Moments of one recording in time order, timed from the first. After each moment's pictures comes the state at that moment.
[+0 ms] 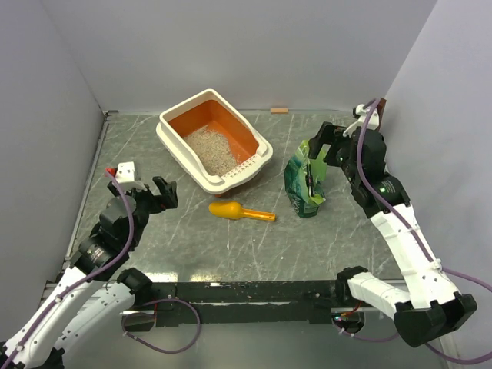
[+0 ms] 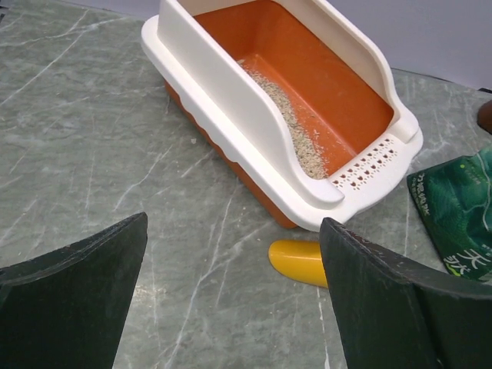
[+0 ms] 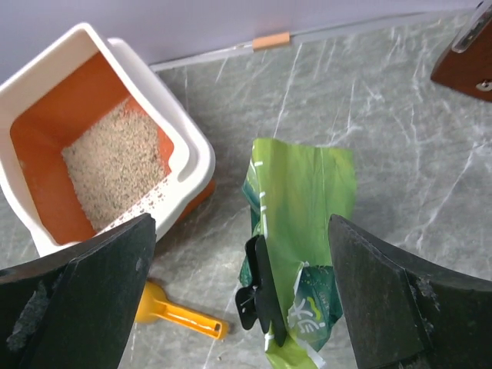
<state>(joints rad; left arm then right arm) -0.59 0.52 0.72 -0.40 -0.50 -0.38 0.30 1.01 1.16 -0.46 0.18 0.35</state>
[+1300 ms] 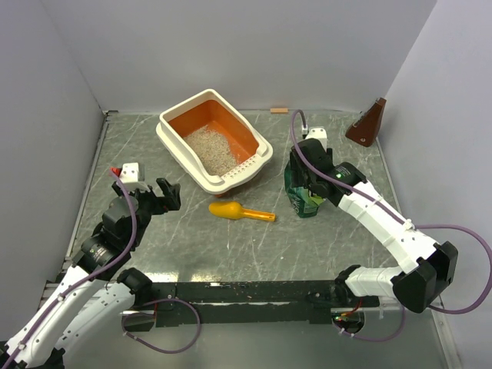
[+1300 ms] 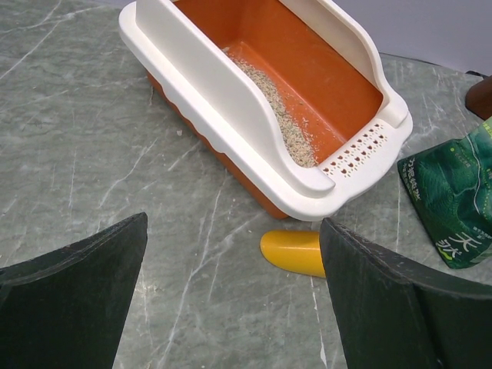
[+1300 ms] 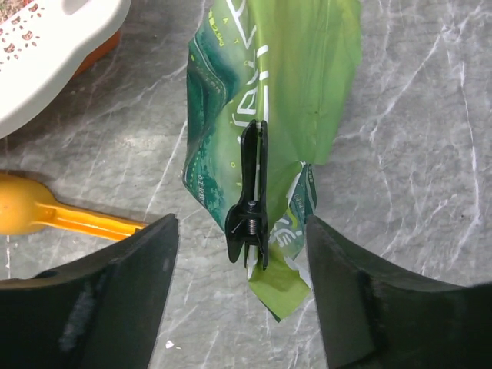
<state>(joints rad) -0.59 0.52 0.70 -0.38 -0.44 -0.38 0.60 1.24 1.22 -0.82 0.51 0.35</state>
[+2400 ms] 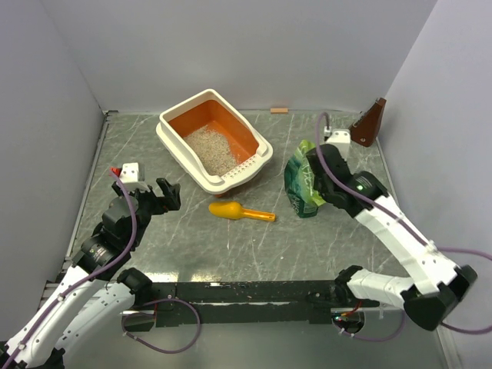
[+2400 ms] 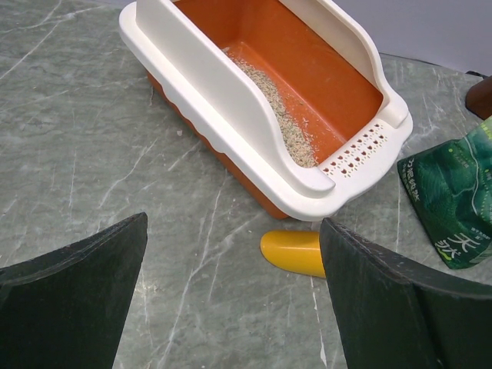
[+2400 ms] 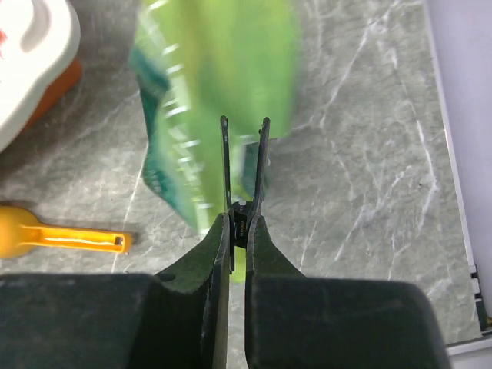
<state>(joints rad) -0.59 0.52 0.70 -0.38 -0.44 -0.38 0.61 1.13 1.23 -0.93 0.65 0.44</state>
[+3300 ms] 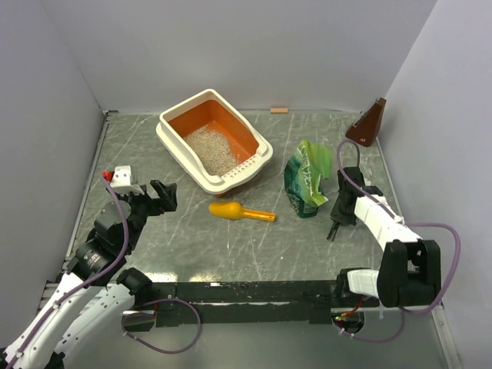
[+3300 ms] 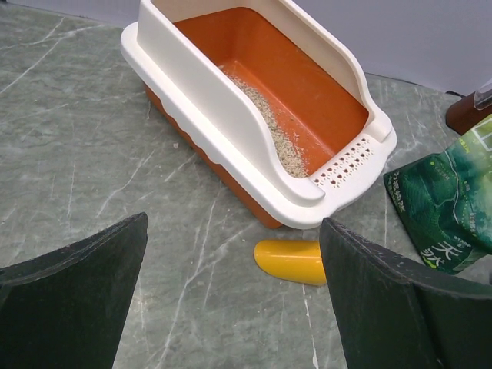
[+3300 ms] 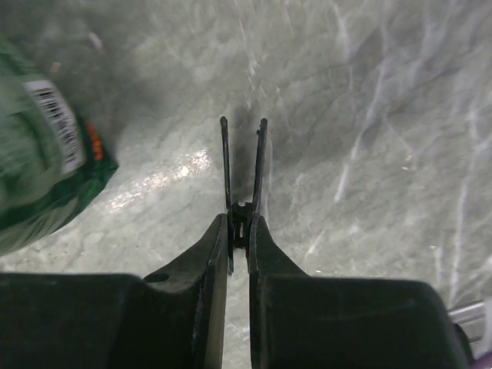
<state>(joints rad) -0.58 0.46 0.70 -0.38 -0.44 -0.38 0.03 1.24 0.73 -0.72 0.21 0.50</state>
